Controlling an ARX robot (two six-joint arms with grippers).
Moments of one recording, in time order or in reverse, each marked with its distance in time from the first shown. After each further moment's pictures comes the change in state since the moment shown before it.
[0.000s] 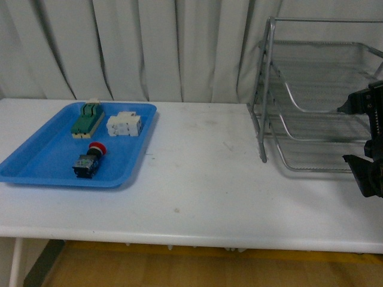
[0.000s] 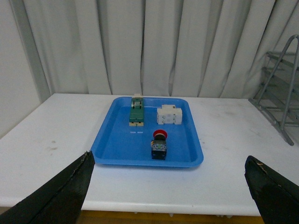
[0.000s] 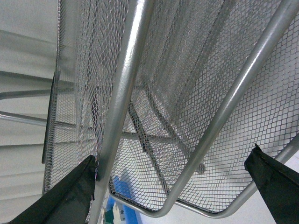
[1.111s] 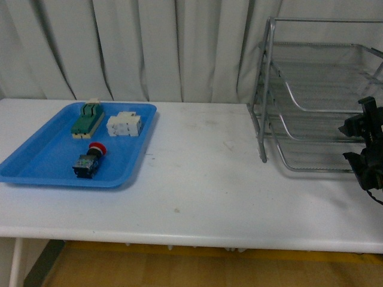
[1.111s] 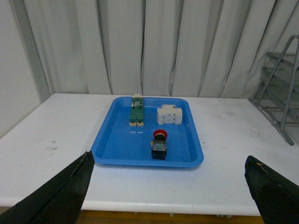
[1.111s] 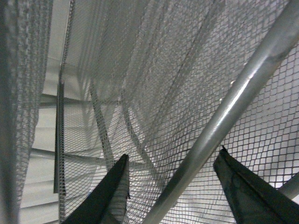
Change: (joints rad) left arm 0.000 0.000 0.000 0.000 0.000 0.000; right arm -0.046 0.142 0.120 -0.002 -0.007 -0.090
